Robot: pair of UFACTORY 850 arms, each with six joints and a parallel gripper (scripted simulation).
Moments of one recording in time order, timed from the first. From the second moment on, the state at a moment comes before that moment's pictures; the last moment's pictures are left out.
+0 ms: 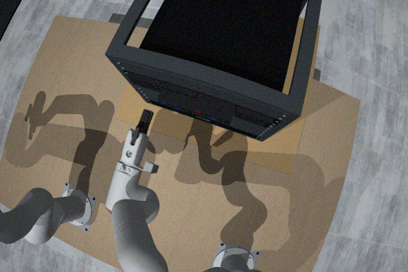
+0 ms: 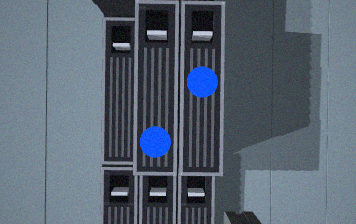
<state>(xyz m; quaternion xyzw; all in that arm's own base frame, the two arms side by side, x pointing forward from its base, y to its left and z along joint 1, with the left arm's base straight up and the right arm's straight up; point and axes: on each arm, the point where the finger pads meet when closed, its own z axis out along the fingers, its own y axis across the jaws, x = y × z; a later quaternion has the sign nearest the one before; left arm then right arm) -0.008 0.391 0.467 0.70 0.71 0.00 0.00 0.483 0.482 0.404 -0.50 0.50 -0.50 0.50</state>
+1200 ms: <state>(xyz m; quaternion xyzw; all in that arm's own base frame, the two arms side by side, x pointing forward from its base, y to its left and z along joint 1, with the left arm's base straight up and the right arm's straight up) -0.008 0.391 0.467 0.70 0.71 0.00 0.00 0.481 0.468 0.409 -0.50 0.50 -0.50 0.50</state>
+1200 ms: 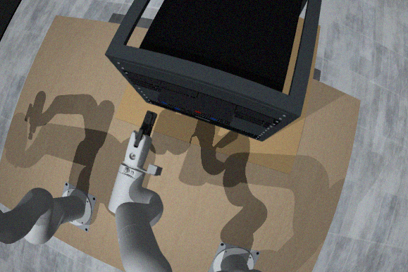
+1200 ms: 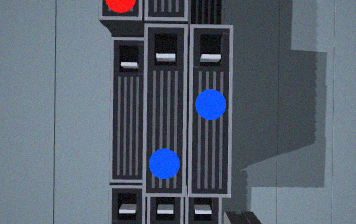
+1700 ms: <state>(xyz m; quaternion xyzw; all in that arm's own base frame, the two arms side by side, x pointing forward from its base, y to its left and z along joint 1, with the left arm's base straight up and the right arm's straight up) -0.008 0.391 0.467 0.70 0.71 0.00 0.00 0.472 0.413 0.432 -0.50 0.50 -0.50 0.50</state>
